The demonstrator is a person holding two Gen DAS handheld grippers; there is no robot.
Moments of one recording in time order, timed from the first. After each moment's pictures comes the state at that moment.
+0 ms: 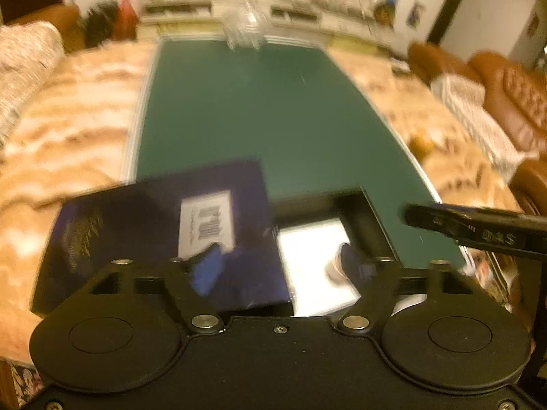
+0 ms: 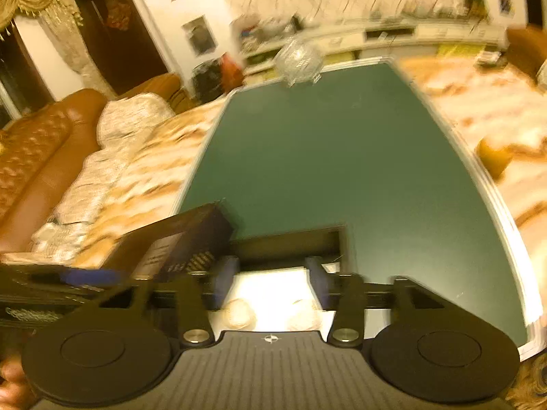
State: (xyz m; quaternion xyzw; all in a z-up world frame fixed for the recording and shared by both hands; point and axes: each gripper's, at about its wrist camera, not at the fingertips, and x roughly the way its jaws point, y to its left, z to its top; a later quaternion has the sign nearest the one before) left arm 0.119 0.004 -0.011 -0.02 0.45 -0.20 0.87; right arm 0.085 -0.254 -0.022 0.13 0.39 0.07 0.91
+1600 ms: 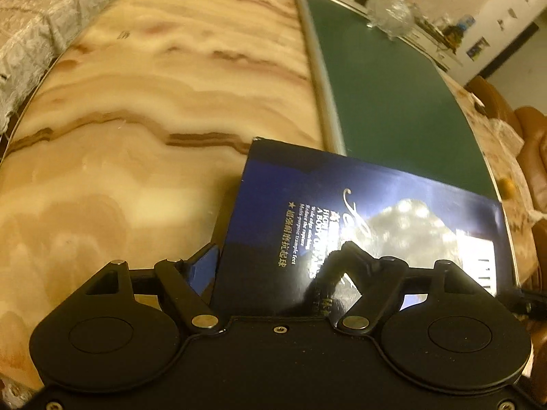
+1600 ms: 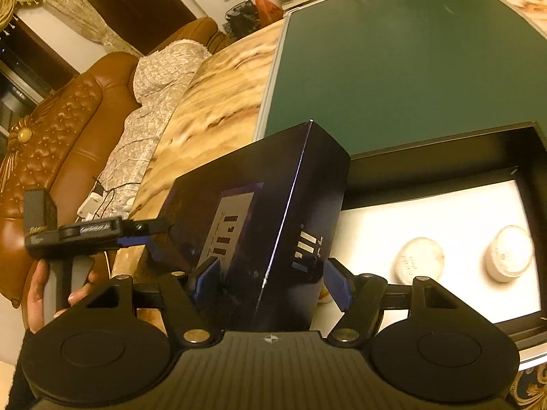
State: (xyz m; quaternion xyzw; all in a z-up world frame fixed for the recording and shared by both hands) left arm 0.205 0.244 -0.118 -0.12 0.52 -0.16 0.83; right arm 0.124 -0.111 -0.092 0.21 0.48 0.16 0.84
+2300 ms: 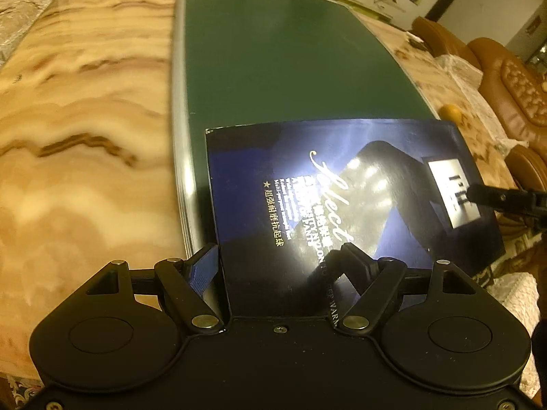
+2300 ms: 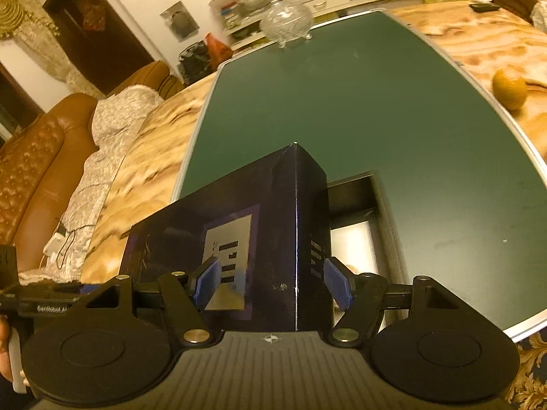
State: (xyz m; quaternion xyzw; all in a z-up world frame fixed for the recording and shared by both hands) left arm 0.156 0.105 -0.093 -0.04 0.53 -0.25 0.81; right arm 0.103 -0.234 -0.068 0.21 0.44 0.07 0.87
